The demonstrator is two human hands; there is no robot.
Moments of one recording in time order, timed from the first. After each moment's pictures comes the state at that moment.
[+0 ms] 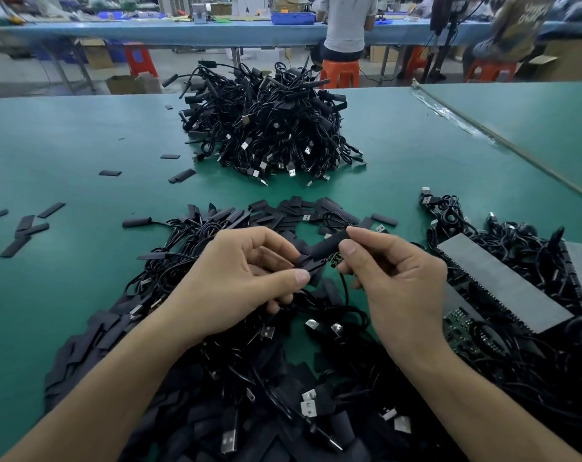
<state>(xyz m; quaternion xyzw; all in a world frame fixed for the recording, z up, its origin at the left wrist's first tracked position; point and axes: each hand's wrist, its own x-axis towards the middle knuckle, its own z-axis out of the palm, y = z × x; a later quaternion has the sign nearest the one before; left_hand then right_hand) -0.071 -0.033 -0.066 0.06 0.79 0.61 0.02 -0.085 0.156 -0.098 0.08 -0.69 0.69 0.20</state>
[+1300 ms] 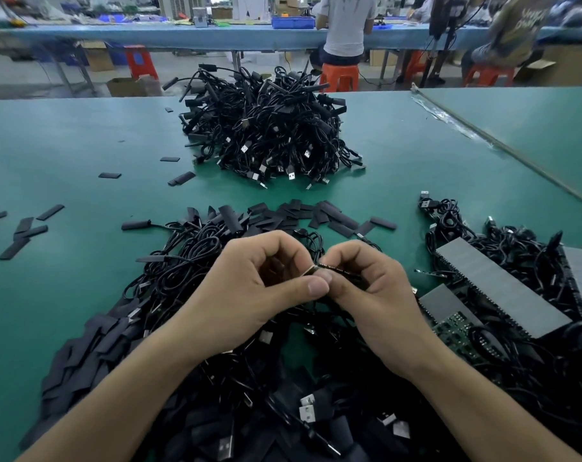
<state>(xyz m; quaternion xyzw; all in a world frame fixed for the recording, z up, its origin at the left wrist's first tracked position) -0.065 -0.020 -0.065 0.18 0.78 0.60 -0.03 -0.087 0.157 -0.101 0.26 -0.66 0.71 0.03</state>
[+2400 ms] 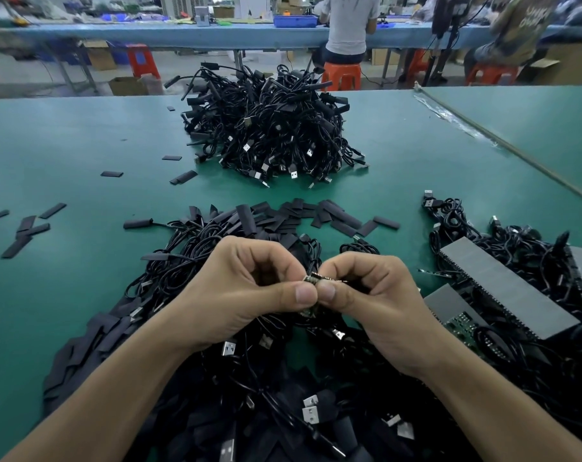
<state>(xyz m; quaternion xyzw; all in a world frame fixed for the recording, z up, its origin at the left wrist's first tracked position) -0.064 -0.033 -0.062 0.21 0.70 0.68 0.05 -0.082 0.159 -0.088 0.29 -0.60 0.74 -0.08</state>
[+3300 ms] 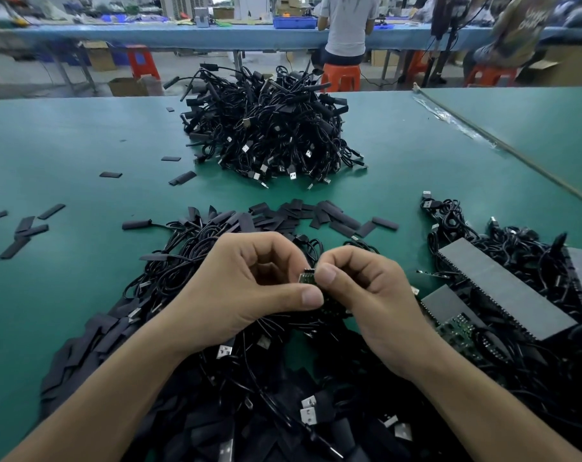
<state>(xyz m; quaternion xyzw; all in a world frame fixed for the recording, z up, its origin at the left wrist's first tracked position) -0.065 -0.028 -0.057 0.19 0.75 0.63 0.01 -0.083 0.153 -0.092 0.25 -0.64 0.73 -0.03</state>
